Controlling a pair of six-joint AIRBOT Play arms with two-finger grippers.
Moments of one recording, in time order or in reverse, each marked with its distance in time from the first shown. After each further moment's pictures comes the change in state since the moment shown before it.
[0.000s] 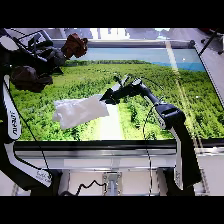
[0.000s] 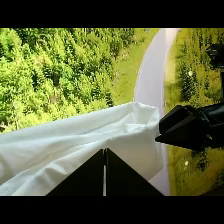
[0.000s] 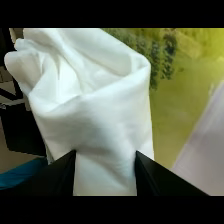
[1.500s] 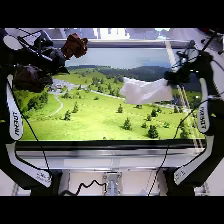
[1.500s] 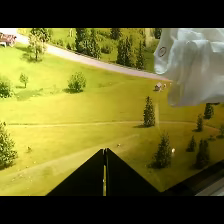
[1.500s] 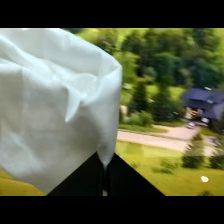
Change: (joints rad) left arm -0.048 0.000 0.000 -0.076 -0.016 0.003; right arm -0.487 0.463 0.008 -1.125 0.179 0.270
